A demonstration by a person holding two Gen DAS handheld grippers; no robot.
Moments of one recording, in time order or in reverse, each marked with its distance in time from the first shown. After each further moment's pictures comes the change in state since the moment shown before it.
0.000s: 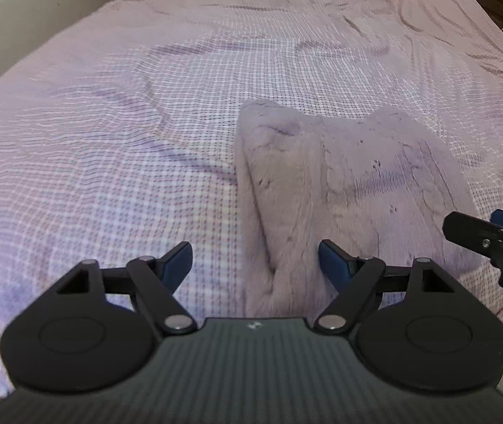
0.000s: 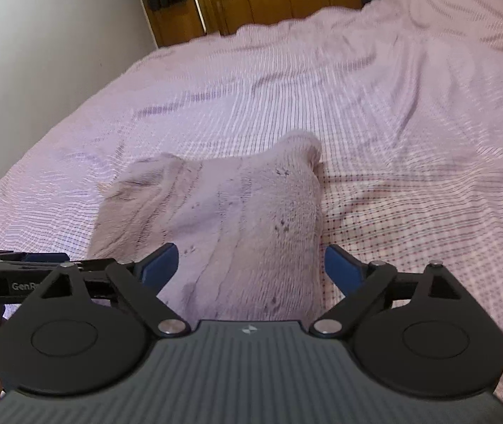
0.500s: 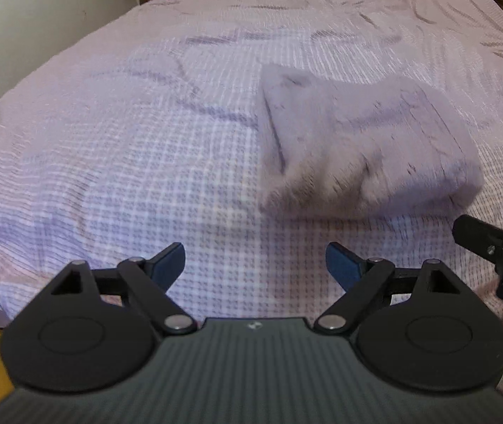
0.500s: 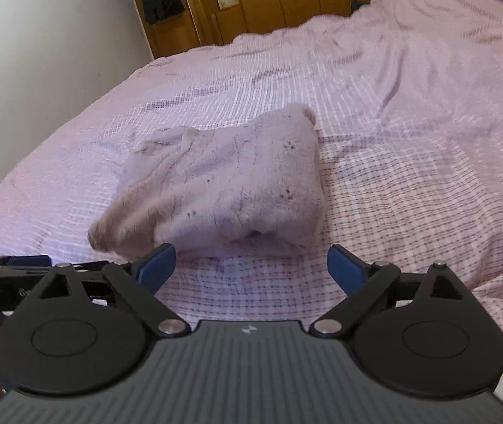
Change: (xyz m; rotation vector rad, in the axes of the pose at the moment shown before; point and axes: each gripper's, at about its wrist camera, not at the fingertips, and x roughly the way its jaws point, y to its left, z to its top) left arm -0.028 -0.011 -0.063 0.005 -0.013 0.087; right arm -0.037 0.013 -0.072 -0.013 -0.052 -0.035
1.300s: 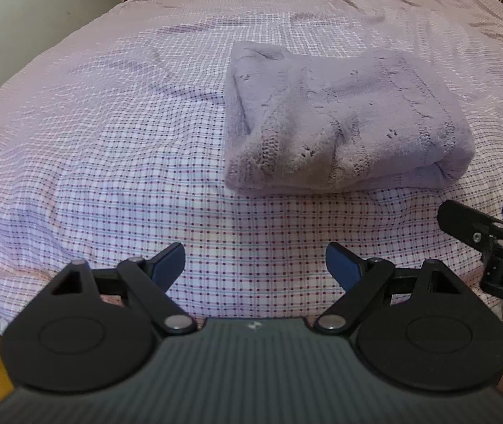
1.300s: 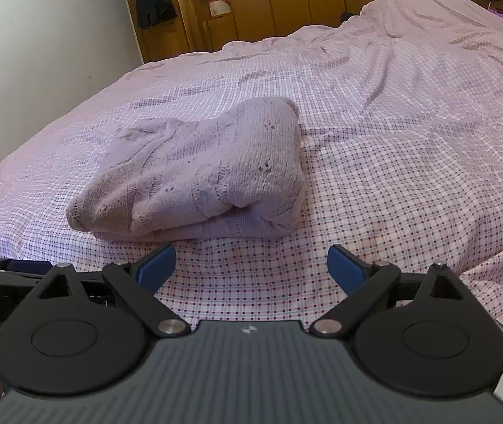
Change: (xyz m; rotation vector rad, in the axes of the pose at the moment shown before) left arm 0.010 -0.015 -0.012 0.042 0.019 -0.024; right arm 0.005 -0.009 -0.020 0.026 -0.017 -0.024
